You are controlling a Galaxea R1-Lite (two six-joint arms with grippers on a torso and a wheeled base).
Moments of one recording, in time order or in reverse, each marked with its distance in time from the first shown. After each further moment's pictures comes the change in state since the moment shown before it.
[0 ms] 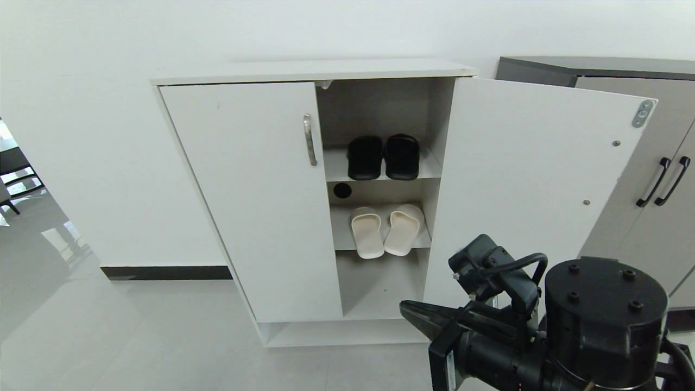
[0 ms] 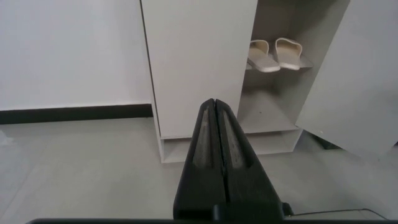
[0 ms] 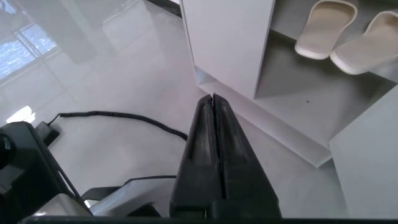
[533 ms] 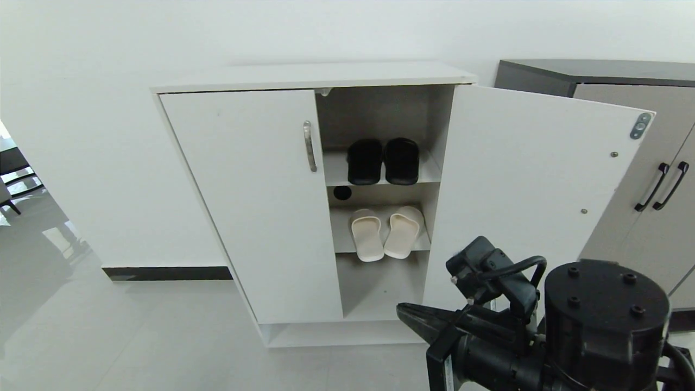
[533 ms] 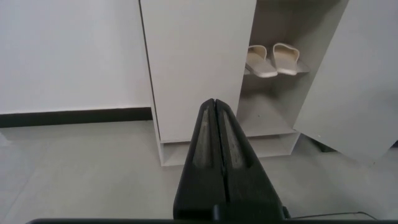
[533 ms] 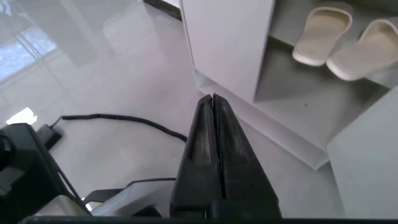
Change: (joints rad) left arm 0.000 0.000 0.000 0.001 0.000 -0.001; right arm 0.000 0.004 -0.003 0.002 -0.001 0.001
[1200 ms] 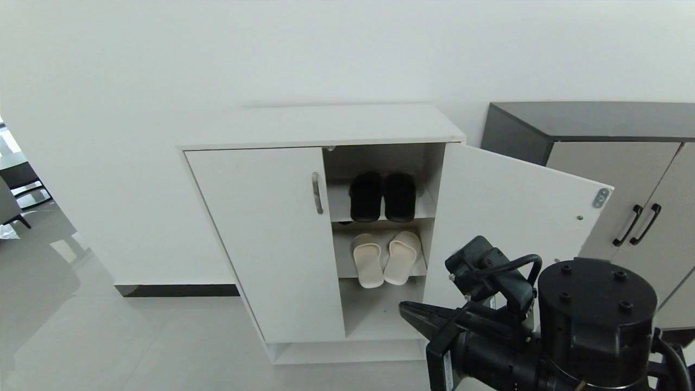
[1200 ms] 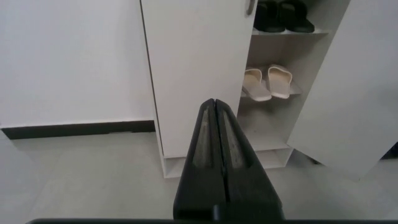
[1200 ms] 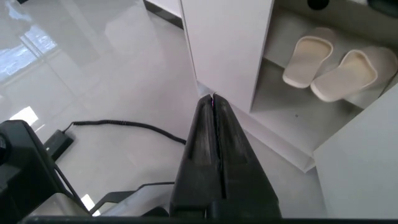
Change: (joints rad) left arm 0.000 0.000 0.000 -0.001 0.000 0.001; right arm -0.001 0.010 -0.001 -0.001 -0.001 0.000
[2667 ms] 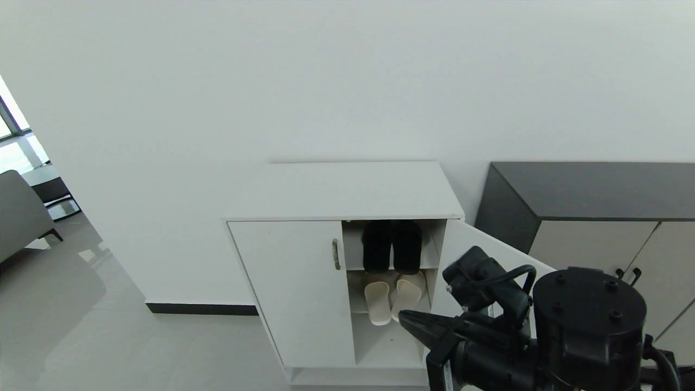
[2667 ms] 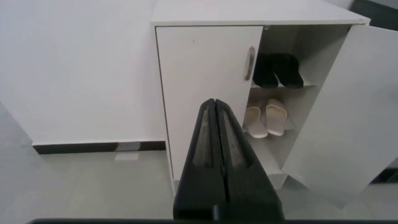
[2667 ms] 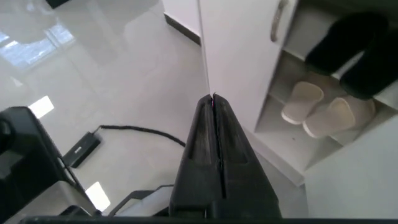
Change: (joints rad) left arm 0.000 0.000 0.000 0.000 0.000 0.000; right arm -0.004 0.019 0.031 -0.033 0.022 -0.011
